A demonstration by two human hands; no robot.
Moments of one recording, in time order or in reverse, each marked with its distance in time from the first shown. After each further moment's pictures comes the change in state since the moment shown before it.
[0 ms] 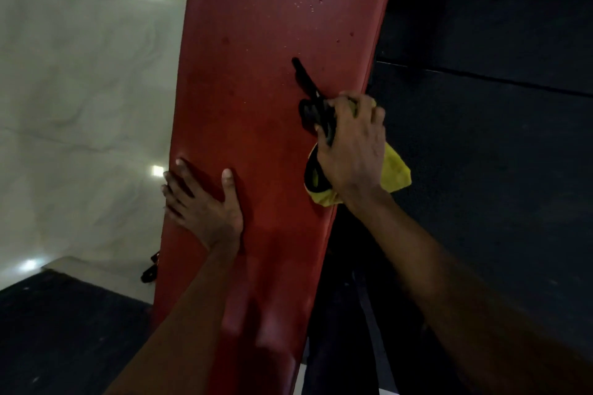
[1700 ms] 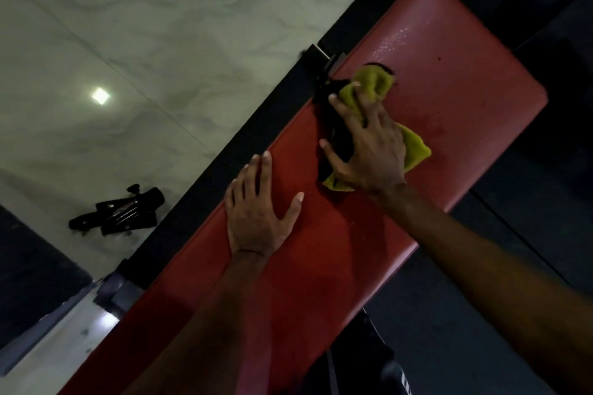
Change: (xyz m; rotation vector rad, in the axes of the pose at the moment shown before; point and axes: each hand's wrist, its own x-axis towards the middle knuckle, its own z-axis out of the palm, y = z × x) left_hand 0.022 -0.056 -0.012 -0.131 -0.120 0.176; right_hand 0.051 -0.134 0.080 -0.378 -0.201 -0.716
